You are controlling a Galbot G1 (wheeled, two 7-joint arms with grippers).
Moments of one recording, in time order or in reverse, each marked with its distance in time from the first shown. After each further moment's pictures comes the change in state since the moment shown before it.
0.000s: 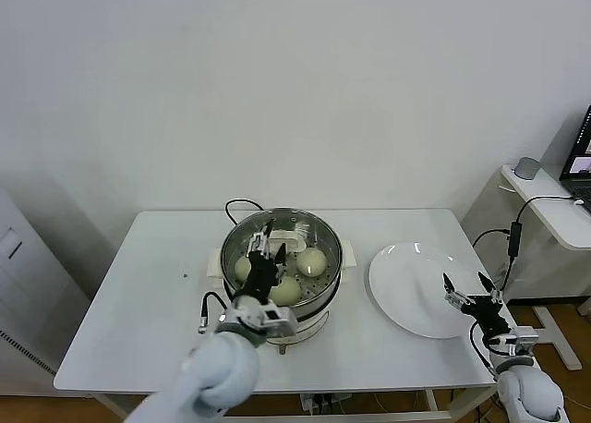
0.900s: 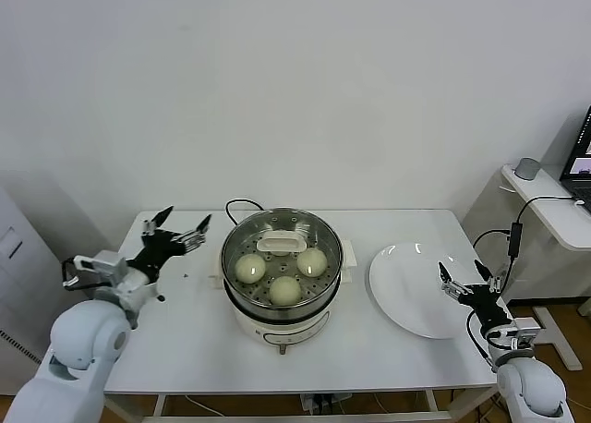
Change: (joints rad) left arm 0.161 0.086 -0.646 0.063 -1.309 -0.228 -0.120; right arm -0.029 -0.016 -0.004 0.122 0.026 -0.041 0.021
